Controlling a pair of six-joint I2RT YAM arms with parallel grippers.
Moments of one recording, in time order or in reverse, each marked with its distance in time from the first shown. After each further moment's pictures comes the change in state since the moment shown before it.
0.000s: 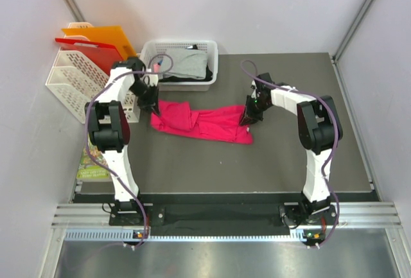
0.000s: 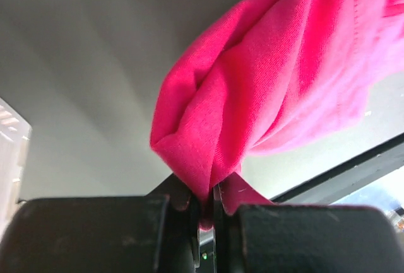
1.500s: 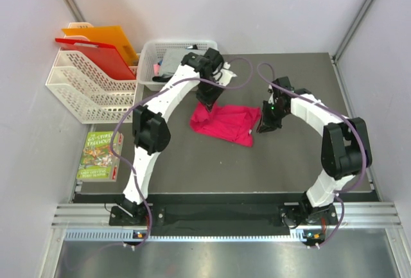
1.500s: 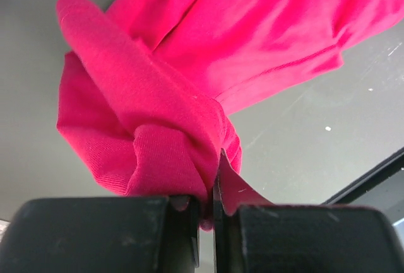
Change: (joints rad) left arm -0.574 0.193 0.541 -0.151 -0.194 0.091; right arm -0.048 -0.360 -0.236 -0.133 0.121 -0.063
